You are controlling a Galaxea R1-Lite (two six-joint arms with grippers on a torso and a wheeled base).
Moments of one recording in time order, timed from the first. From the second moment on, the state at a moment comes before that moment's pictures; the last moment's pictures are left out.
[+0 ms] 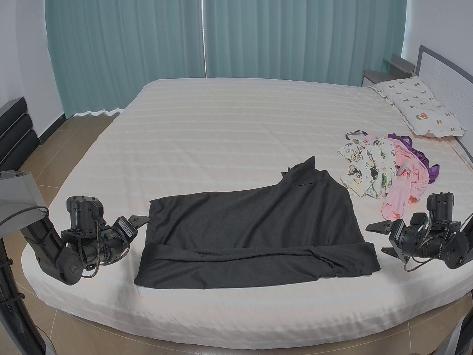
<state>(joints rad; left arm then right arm) -0.10 2.03 -0.51 -0.98 -0.12 -0.86 -0.05 1.85 -0.41 -0.79 0.38 0.70</state>
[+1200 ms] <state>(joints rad) -0.11 2.10 -0.40 -1.01 -0.28 -0.57 -0.04 1.87 -0.41 -0.79 0.38 0.69</state>
